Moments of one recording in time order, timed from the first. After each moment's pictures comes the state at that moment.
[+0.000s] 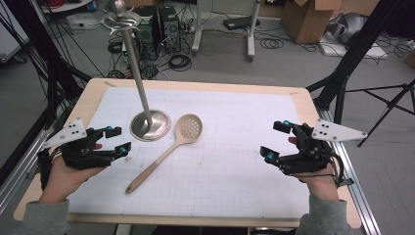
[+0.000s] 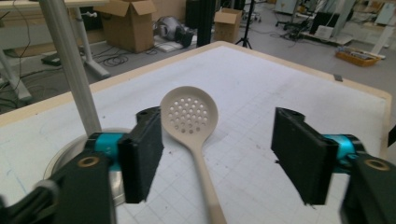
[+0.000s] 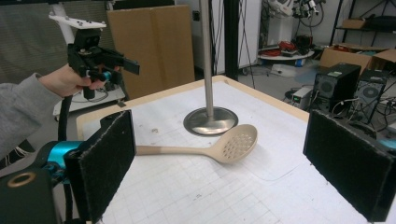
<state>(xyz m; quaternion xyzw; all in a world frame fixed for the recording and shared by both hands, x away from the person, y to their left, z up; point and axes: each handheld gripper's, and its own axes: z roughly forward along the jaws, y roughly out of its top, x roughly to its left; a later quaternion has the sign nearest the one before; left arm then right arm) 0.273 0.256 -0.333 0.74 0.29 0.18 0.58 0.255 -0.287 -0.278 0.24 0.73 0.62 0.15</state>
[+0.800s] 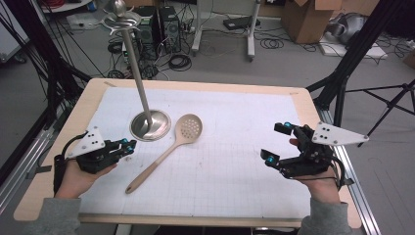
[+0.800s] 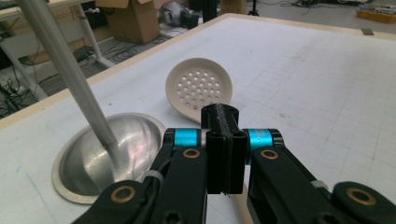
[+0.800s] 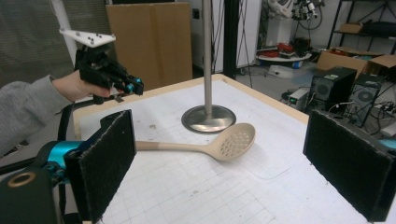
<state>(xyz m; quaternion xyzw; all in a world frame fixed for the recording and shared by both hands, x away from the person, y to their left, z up) 0.282 0.240 -0.371 0.78 0.25 0.21 0.54 0.250 -0.288 -0.279 0.23 0.74 0.61 0.16</state>
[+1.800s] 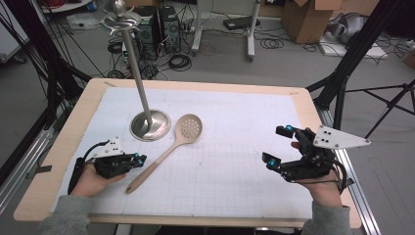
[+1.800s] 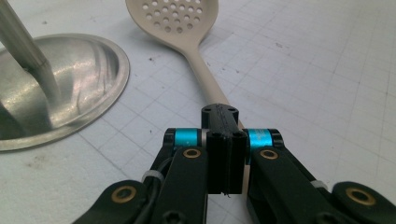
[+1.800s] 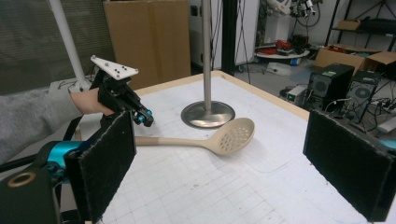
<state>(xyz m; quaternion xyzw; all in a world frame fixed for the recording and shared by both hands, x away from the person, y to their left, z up) 0.301 0.234 -0.432 0.83 0.26 0.12 0.48 0.244 -0.290 -0.282 0.23 0.74 0.61 0.16</state>
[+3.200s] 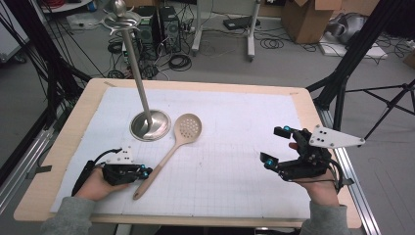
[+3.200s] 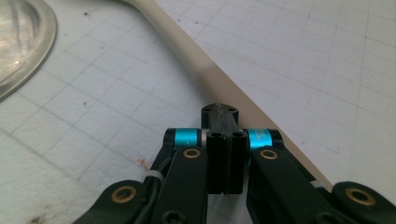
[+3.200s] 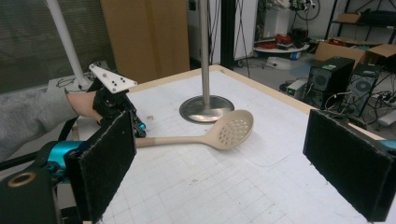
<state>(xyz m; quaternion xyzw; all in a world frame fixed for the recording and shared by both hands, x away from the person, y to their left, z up) 0.295 0.215 -0.449 0.87 0.22 0.07 0.44 0.249 -0.289 -0.289 0.24 0.74 0.60 0.16</state>
